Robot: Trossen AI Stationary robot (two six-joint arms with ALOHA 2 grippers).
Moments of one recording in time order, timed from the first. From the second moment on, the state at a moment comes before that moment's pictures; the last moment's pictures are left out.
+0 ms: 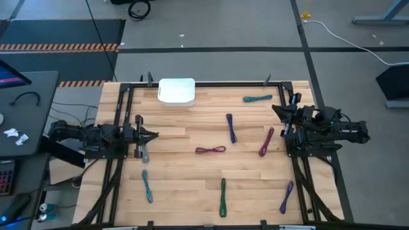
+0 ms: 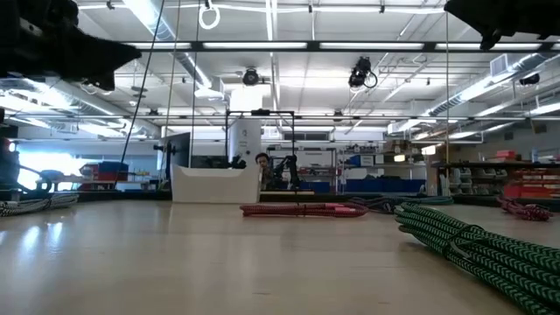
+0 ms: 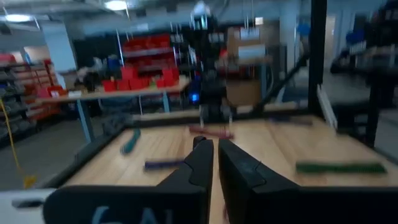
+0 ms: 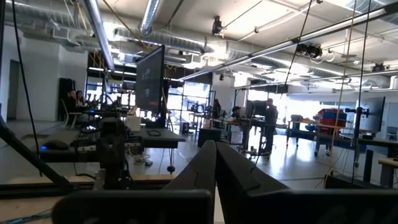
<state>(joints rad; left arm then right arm) -0.19 0.03 0.01 0.17 -0.28 0.11 0.03 0.01 0.26 0.10 0.32 -0.23</state>
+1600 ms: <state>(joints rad) 0.17 1.16 0.86 -1.20 0.08 -1.49 0.03 0.01 0.26 0.10 0.32 -0.24</state>
